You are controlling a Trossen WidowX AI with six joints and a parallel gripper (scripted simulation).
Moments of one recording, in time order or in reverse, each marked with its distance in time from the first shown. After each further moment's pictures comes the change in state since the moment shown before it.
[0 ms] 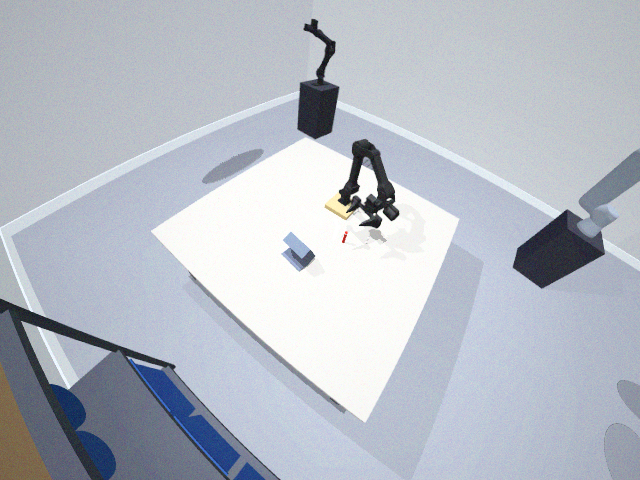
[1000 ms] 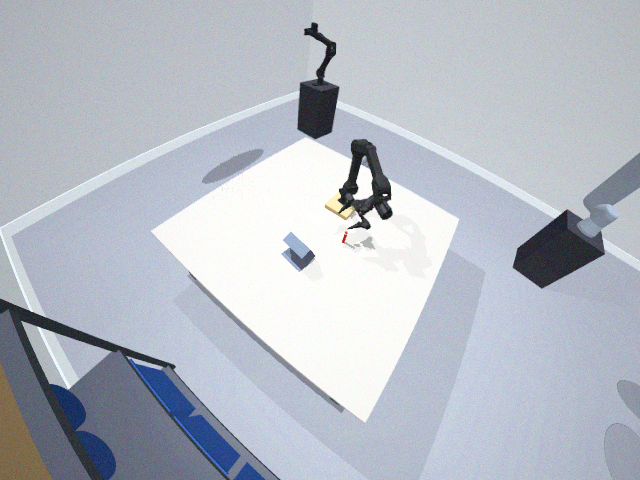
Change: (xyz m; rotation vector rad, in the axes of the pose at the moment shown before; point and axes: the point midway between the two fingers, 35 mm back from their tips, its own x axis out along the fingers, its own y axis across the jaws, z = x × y) arm 0.031 -0.026 -0.016 -0.173 0.609 -0.200
